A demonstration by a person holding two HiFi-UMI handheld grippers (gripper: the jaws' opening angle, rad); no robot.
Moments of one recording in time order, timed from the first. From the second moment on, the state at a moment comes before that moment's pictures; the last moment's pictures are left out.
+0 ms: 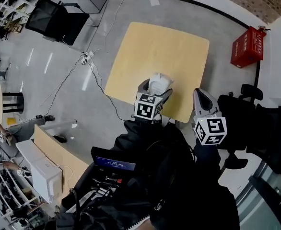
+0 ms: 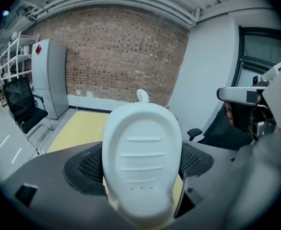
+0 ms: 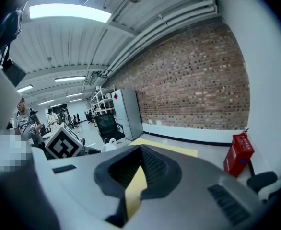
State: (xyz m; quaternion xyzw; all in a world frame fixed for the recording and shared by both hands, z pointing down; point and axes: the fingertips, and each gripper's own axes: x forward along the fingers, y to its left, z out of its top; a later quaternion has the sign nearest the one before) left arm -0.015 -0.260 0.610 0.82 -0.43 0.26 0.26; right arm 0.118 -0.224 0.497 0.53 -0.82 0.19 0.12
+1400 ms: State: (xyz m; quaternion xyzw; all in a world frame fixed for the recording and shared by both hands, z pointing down) left arm -0.050 -0.236 0.836 0.73 -0.39 0.44 0.35; right arm 0.108 -0.200 0.714 0.49 -0.74 0.38 0.26
